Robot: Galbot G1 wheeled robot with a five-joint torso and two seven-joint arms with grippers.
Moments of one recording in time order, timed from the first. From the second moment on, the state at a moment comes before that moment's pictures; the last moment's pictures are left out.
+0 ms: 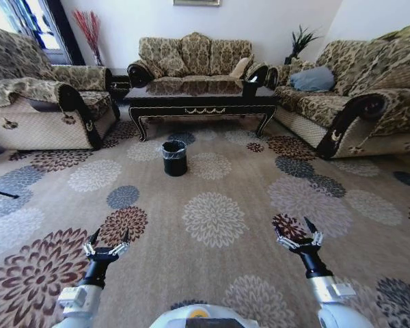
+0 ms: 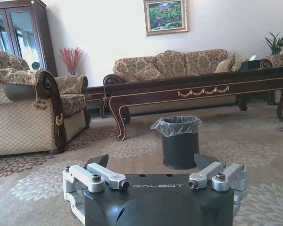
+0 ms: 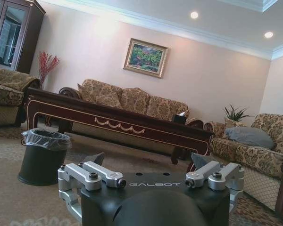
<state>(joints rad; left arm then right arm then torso) 1.96 -1.16 -0.72 -2.24 -0.31 -0.18 -0.18 -1.81 1.28 0.86 2.07 0.23 0.38 -0.13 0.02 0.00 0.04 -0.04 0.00</state>
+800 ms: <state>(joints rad) 1.96 -1.16 -0.72 -2.24 -0.31 -0.18 -0.18 -1.81 1.28 0.86 2.07 0.23 0.38 -0.13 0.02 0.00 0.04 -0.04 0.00</state>
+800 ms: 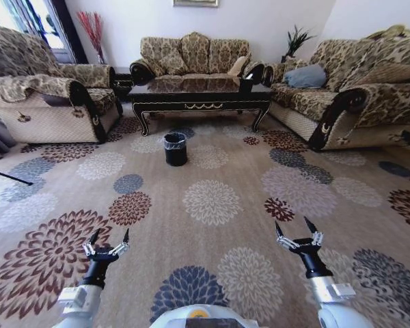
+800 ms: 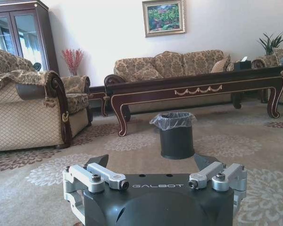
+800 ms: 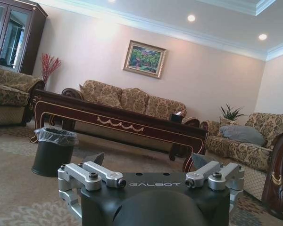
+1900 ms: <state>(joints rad) 1.96 -1.16 -0.72 -2.24 -0.31 -0.18 -0.18 -1.81 1.28 0.86 2.07 0.23 0.38 -0.13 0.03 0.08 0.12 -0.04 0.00</state>
